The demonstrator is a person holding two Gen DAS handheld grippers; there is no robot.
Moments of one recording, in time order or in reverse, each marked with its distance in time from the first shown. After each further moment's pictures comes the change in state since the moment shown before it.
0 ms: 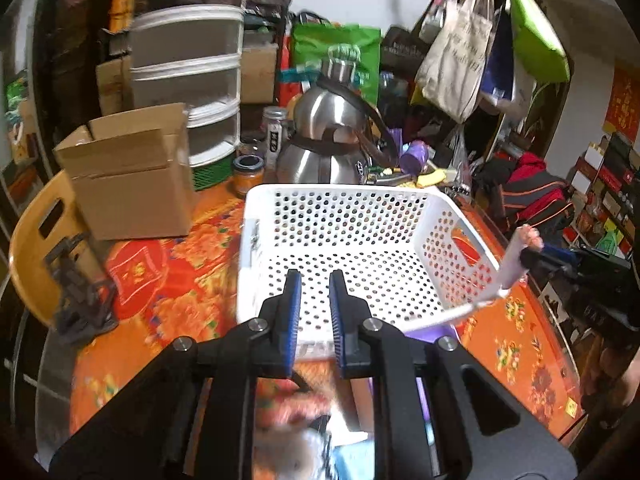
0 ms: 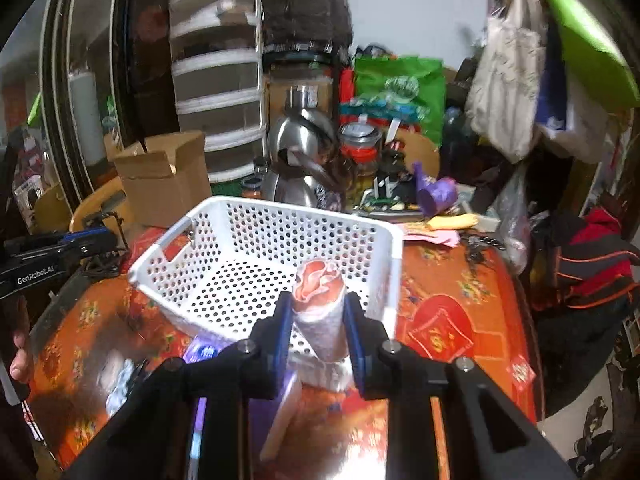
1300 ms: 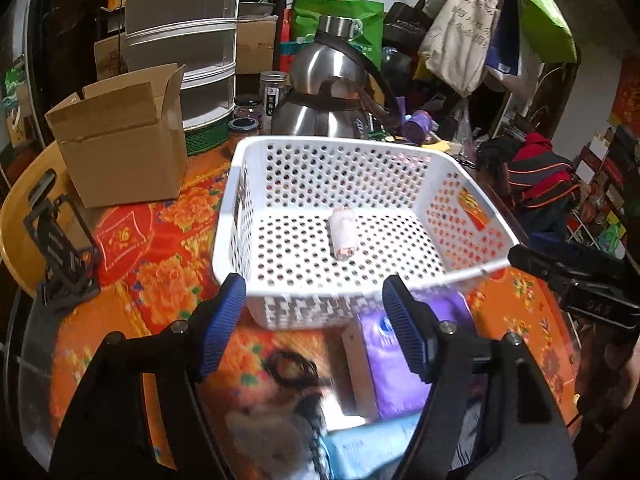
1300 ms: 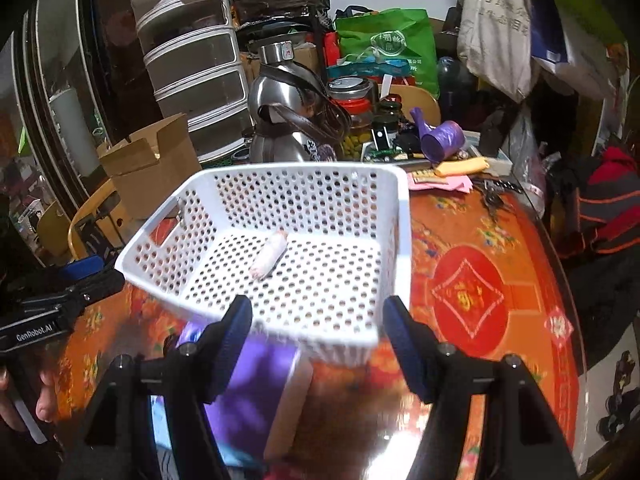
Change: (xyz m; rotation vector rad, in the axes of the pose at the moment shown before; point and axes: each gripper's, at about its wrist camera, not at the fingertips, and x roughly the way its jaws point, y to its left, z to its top) left arm 0.015 -0.006 -0.058 -0.013 0.055 -0.004; right arm 0.040 -0.018 -0.026 0.139 0.103 0.059
